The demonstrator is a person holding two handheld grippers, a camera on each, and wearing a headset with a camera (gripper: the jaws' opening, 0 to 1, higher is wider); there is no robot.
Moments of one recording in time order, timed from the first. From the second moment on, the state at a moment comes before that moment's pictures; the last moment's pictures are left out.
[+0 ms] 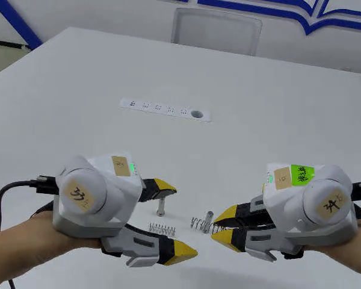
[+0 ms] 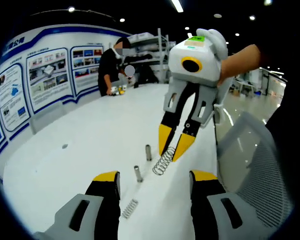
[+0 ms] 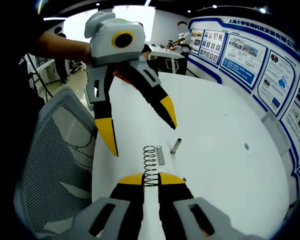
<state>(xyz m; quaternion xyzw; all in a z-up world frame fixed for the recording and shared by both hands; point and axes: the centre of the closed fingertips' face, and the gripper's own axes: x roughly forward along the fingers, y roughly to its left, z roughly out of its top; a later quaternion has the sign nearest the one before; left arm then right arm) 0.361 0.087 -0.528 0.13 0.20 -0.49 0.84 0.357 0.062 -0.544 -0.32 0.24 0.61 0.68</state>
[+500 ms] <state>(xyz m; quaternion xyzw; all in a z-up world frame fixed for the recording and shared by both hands) 0.346 0.071 -0.530 0.13 0.20 -0.52 0.82 0.342 0.071 -0.534 -0.34 0.22 0.63 0.67</state>
